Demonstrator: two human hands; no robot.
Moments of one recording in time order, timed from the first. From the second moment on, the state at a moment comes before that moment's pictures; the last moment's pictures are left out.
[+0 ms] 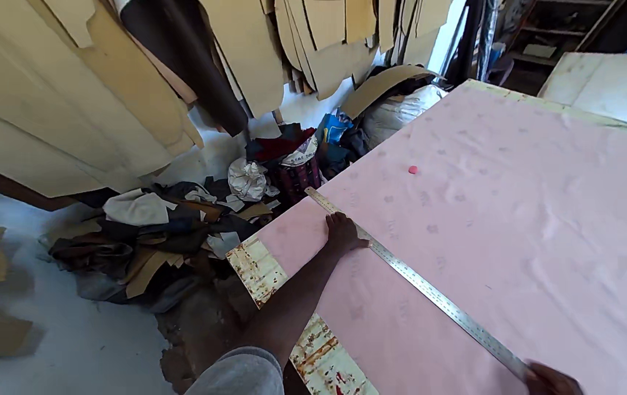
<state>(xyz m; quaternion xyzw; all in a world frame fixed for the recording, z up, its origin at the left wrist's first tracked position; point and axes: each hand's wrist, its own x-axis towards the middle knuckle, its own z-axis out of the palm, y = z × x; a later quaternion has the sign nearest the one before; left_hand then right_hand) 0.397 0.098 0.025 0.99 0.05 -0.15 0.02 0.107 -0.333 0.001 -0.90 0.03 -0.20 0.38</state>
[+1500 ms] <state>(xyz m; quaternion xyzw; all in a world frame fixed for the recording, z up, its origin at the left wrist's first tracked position) 0.380 0.109 -0.012 0.99 0.02 -0.06 0.09 0.522 0.043 0.036 -0.92 -0.30 0.19 0.16</state>
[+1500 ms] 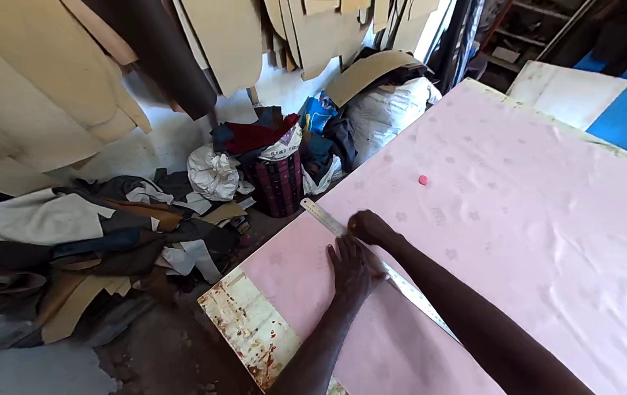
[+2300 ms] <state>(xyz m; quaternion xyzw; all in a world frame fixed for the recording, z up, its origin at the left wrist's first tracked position) 0.416 0.105 0.012 0.98 0.03 -0.19 0.01 0.217 -0.348 0.036 -0.96 -0.11 0.15 0.20</state>
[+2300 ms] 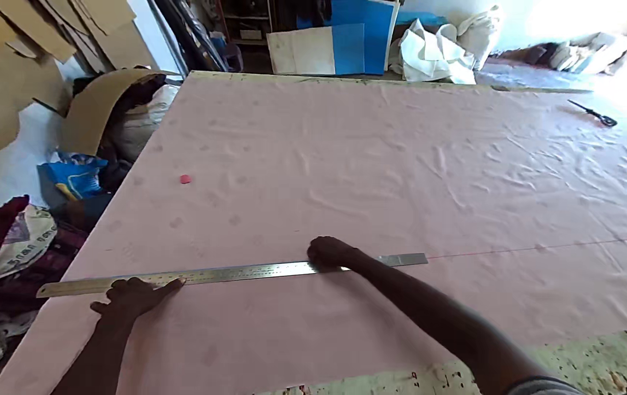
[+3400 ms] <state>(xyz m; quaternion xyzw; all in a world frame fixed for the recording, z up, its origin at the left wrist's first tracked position) 0.307 0.124 0.014 0.99 -0.05 -0.11 0.09 -0.161 -0.426 -0.044 -0.90 0.33 -0.18 0.21</state>
